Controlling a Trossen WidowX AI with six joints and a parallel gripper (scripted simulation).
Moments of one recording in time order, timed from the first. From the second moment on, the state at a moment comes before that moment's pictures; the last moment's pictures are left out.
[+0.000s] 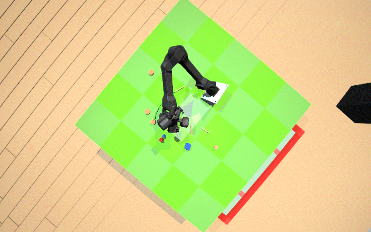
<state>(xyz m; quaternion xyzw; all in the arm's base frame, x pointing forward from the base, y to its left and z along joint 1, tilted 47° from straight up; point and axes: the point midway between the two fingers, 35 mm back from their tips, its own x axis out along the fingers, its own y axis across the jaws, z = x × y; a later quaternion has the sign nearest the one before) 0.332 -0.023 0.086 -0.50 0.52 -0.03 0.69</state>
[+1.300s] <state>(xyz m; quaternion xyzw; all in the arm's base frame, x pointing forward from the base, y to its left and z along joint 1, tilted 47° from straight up) 0.259 -0.097 0.127 -0.33 0.63 -0.22 0.67</state>
